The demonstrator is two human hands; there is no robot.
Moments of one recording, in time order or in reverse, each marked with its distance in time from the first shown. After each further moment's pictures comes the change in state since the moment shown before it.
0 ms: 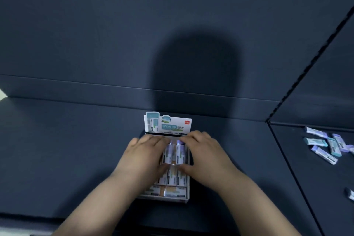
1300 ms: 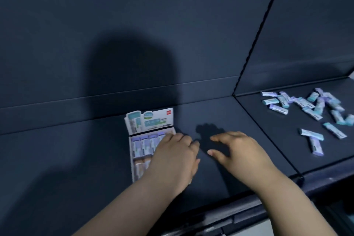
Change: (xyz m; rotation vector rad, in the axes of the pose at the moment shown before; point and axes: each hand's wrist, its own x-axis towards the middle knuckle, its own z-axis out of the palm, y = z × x) left_hand 0.007 0.047 0.001 0.042 0.034 0.539; right_hand -0.082 0.000 -0.015 -0.008 0.180 0.537
